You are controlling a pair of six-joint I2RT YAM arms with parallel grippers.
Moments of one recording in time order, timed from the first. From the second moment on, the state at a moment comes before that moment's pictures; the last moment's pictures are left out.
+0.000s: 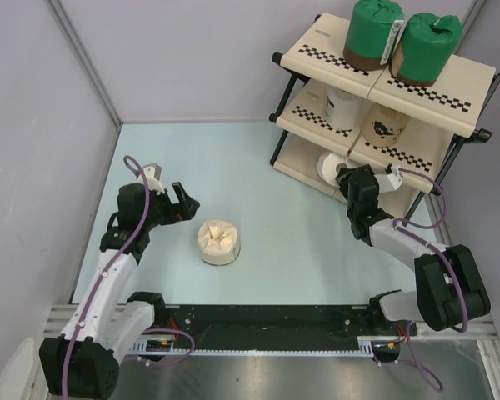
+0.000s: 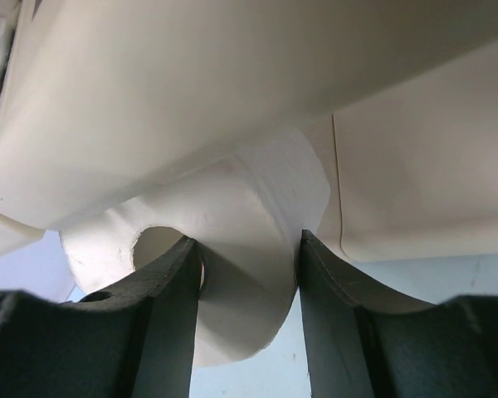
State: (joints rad) left arm -0.08 0.85 0.65 -0.32 0.25 -0.34; right arm 0.30 1.32 0.61 0.36 0.51 1.04
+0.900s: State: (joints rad) left arm -0.08 0.85 0.65 -0.32 0.25 -0.34; right arm 0.30 1.35 0.61 0.44 0.48 1.03
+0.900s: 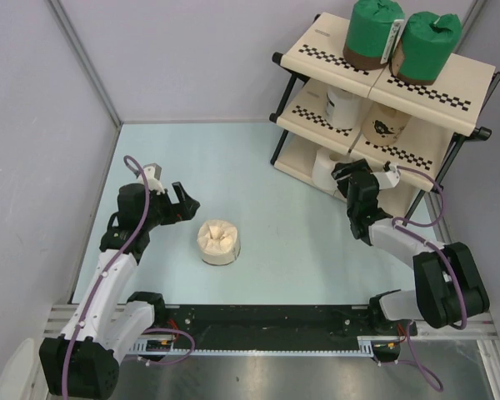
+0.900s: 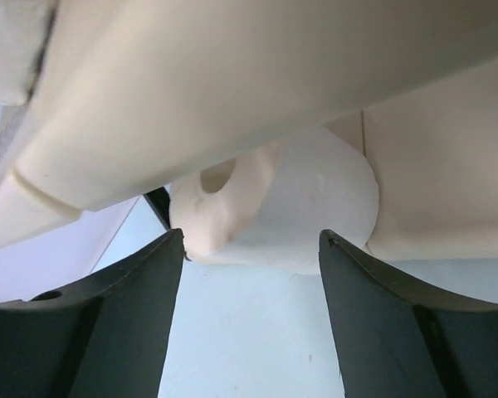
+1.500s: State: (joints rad) left arm -0.08 0.85 0.65 -0.32 0.25 -0.34; right arm 0.66 1.05 0.61 0.20 0.31 0.82
